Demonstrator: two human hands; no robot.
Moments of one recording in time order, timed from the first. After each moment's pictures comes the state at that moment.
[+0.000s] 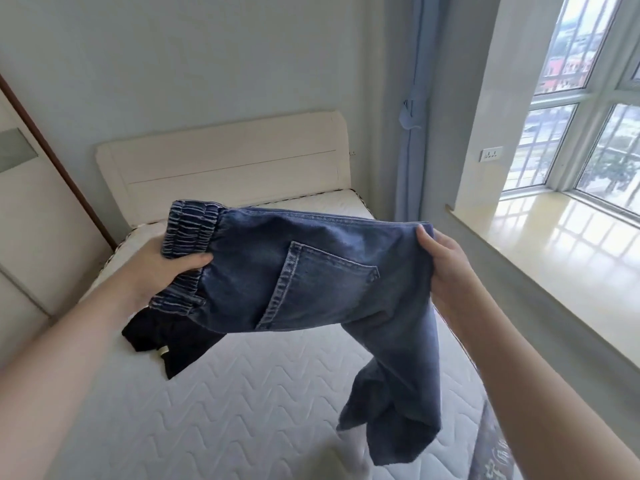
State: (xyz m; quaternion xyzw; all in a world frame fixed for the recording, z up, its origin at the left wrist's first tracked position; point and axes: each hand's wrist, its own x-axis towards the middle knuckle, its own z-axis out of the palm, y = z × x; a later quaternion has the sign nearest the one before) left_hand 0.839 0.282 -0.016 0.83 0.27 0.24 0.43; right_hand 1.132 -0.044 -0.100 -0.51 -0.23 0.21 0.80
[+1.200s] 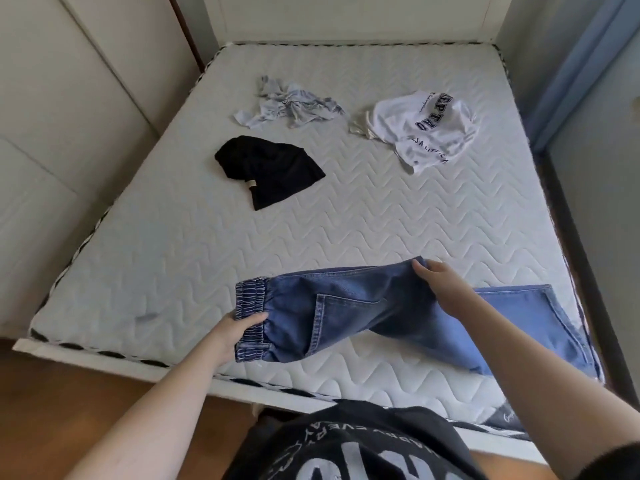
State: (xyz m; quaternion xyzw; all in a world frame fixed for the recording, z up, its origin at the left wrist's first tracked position) left_hand 0.600 0.246 -0.387 0.42 0.58 0.09 0.70; right_hand 0.984 0.066 -0.359 -0.77 -0.17 0.45 0.42
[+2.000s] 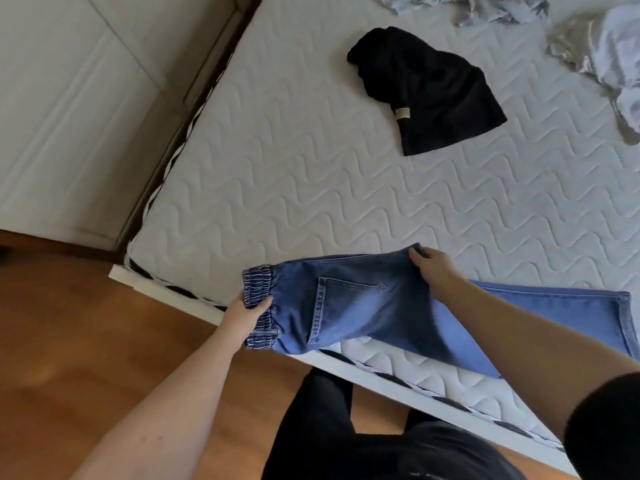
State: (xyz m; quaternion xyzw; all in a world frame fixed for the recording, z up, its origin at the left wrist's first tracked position) left_hand 0.268 0.499 -0.522 0.45 0.68 0.06 0.58; right_hand 0.652 0.432 -0.498 -0.81 -0.11 0.49 0.30
